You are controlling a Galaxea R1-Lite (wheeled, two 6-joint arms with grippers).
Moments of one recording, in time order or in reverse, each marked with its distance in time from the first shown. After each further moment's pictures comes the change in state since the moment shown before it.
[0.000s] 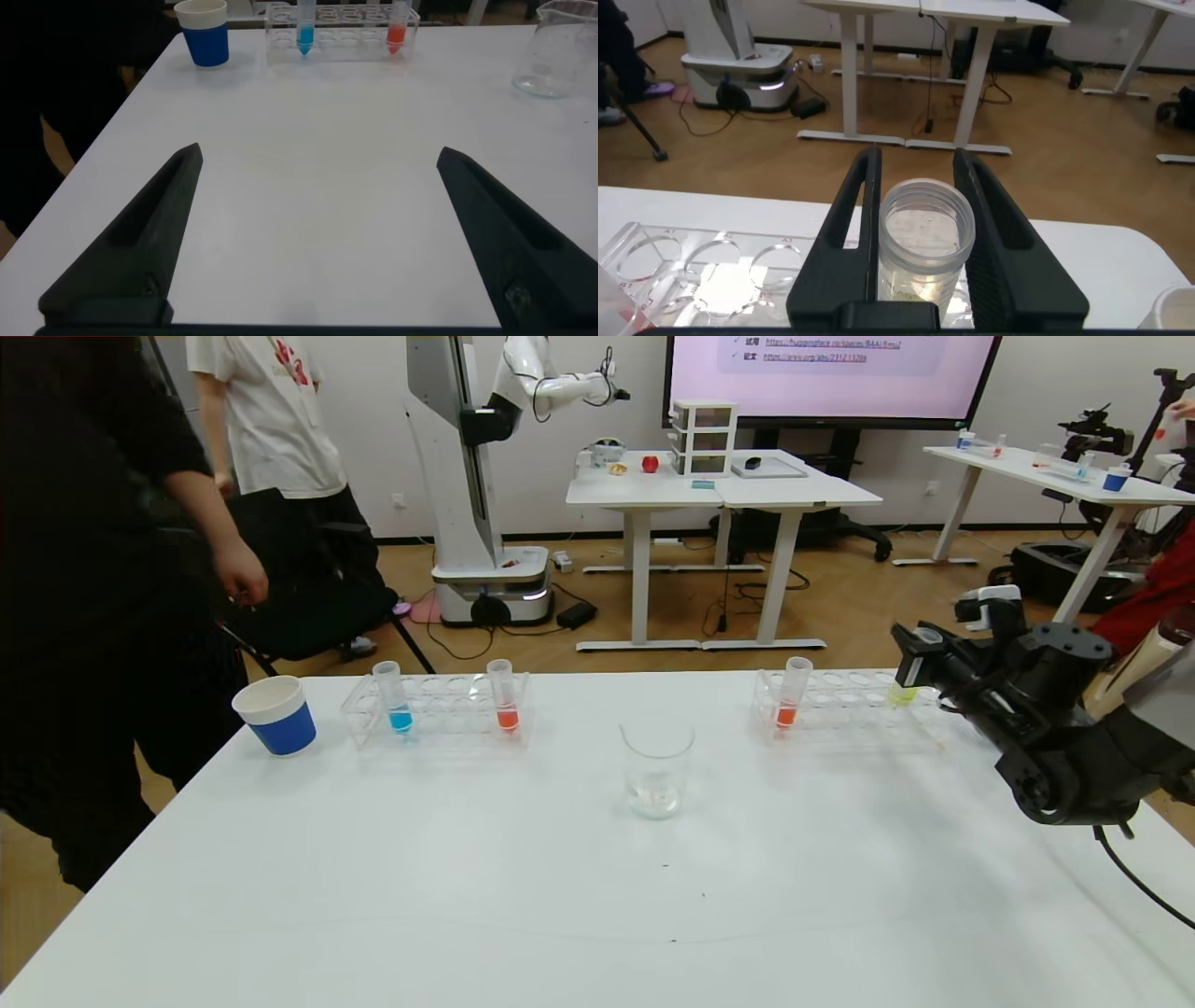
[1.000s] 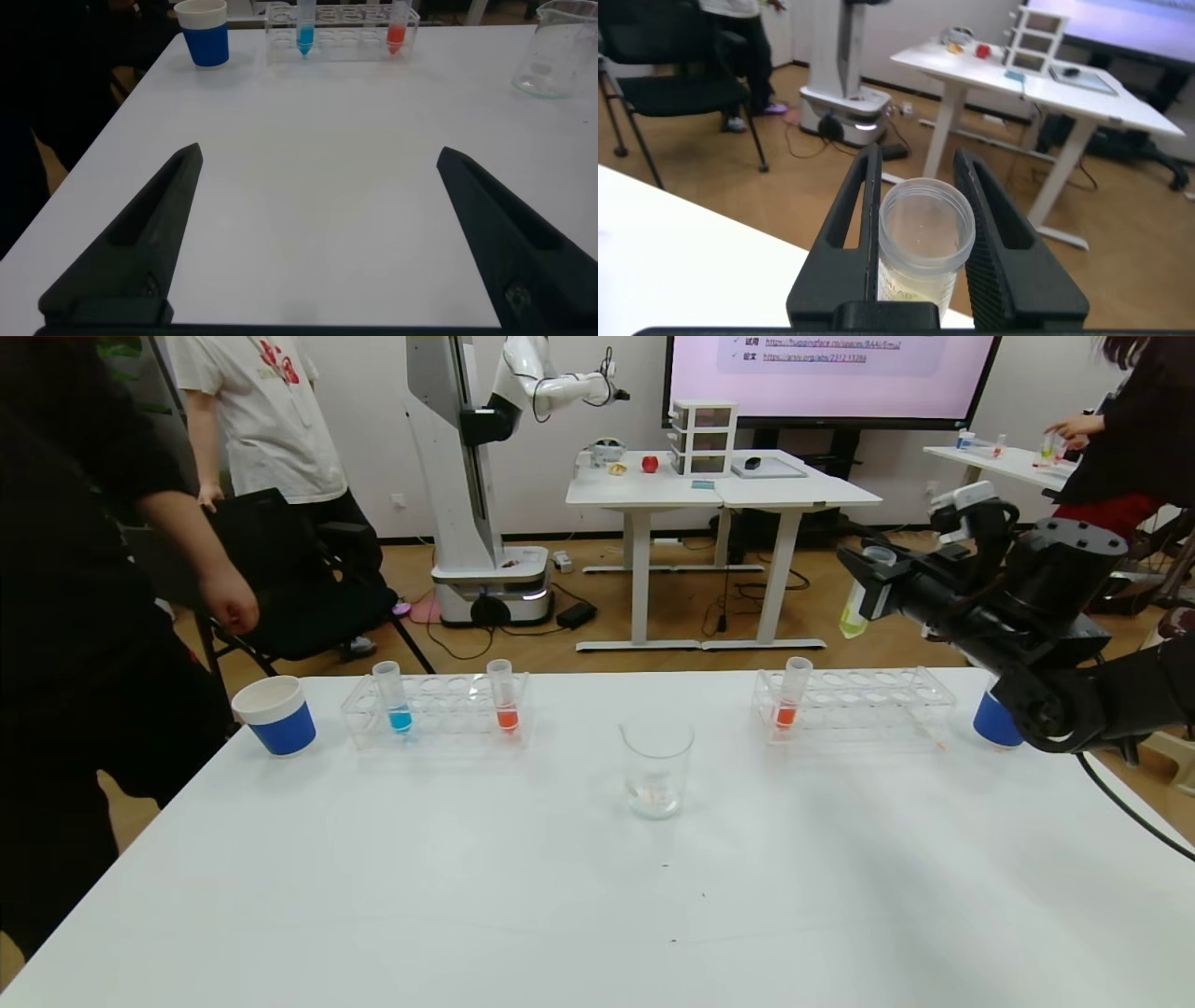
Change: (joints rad) left arm 0.000 0.000 0.000 0.000 0.000 0.000; right arm 0.149 -0.180 -0.182 0.259 0.193 -0.059
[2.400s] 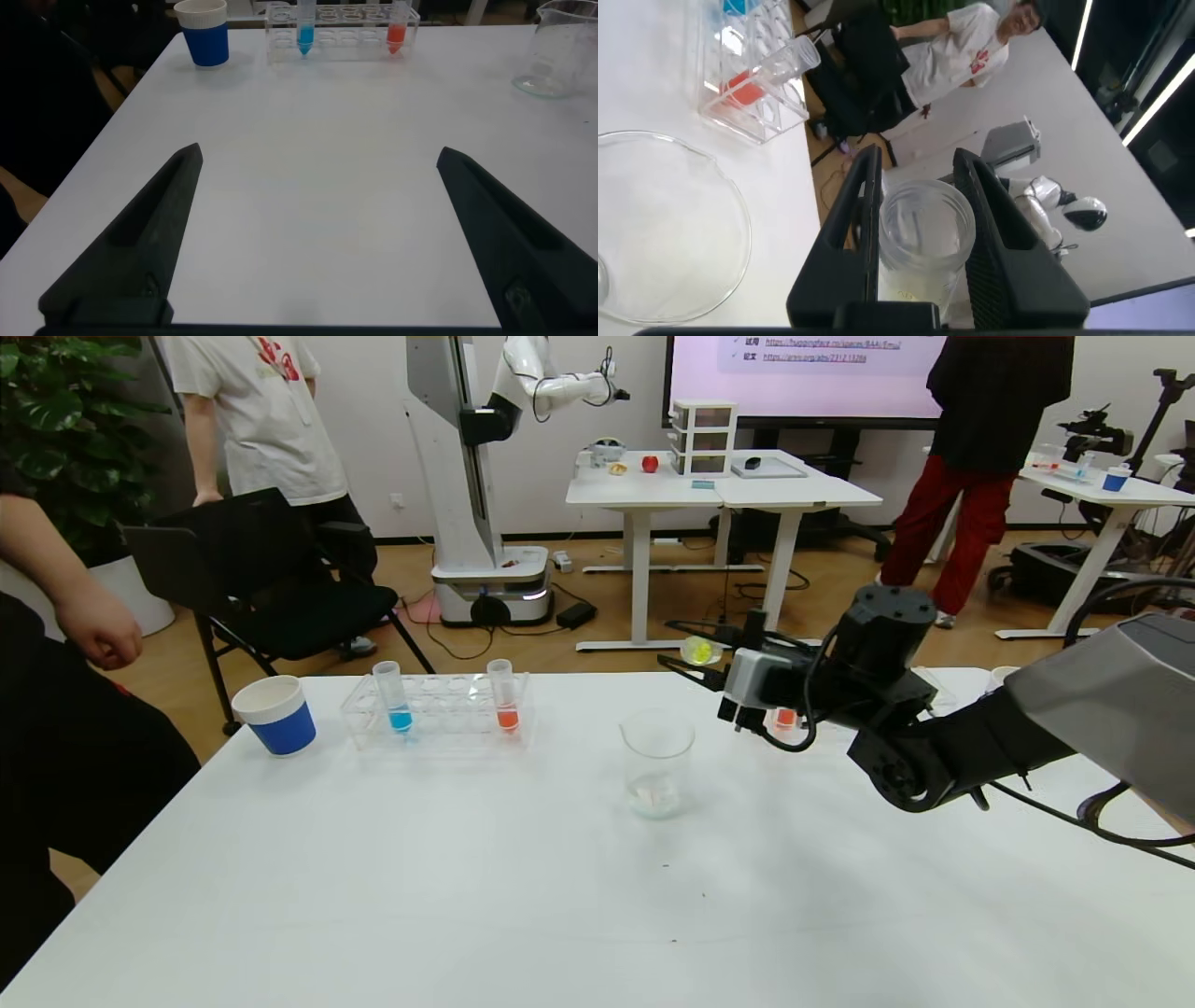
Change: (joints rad) left arm 0.000 0.000 0.000 0.000 0.000 0.000; right arm 0.289 0.146 0.009 -0.083 0.440 -0.925
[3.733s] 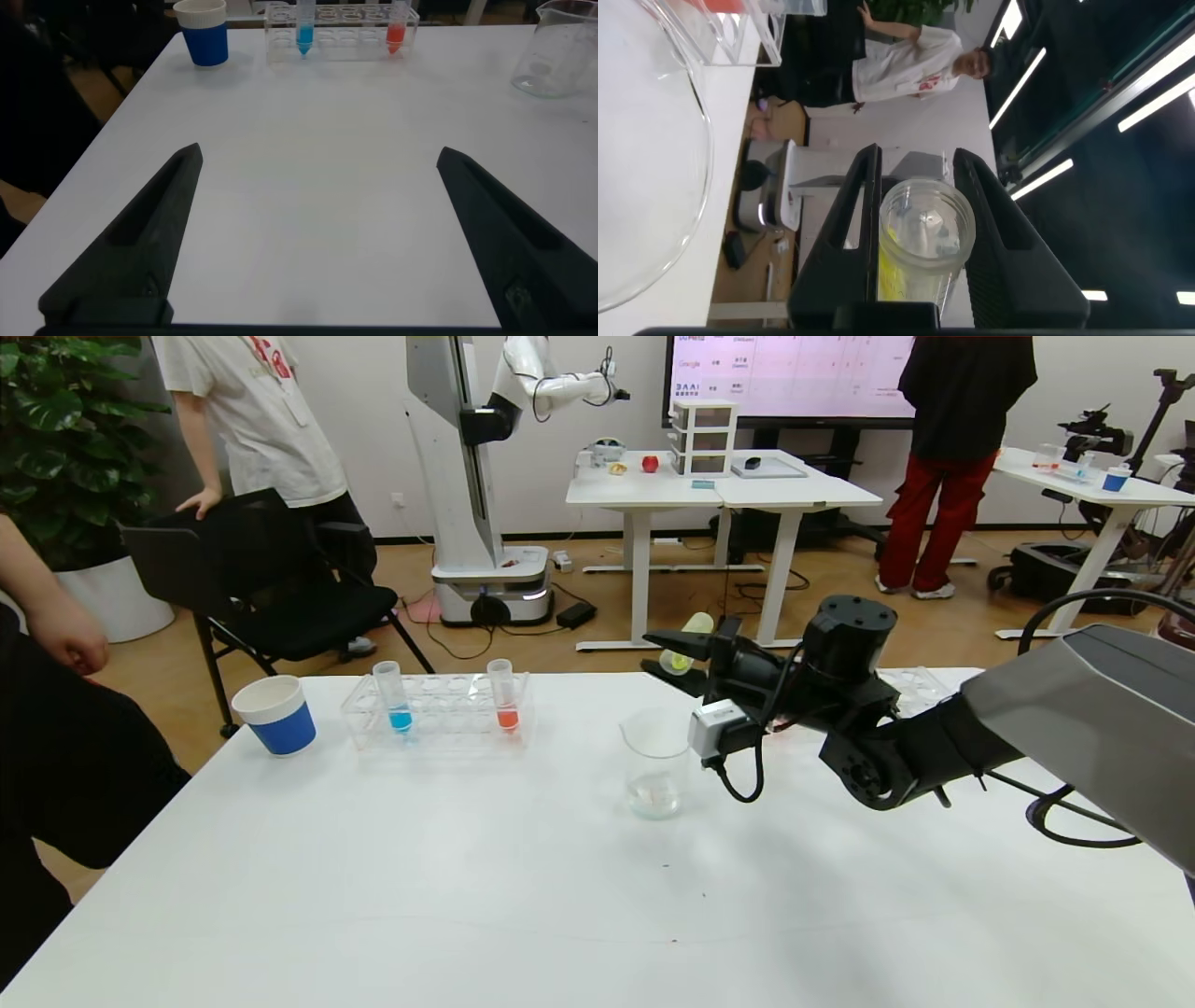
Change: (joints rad) left arm 0.000 0.000 0.000 0.000 0.000 0.000; right arm 0.025 0.069 -0.085 0.043 -0.033 -0.523
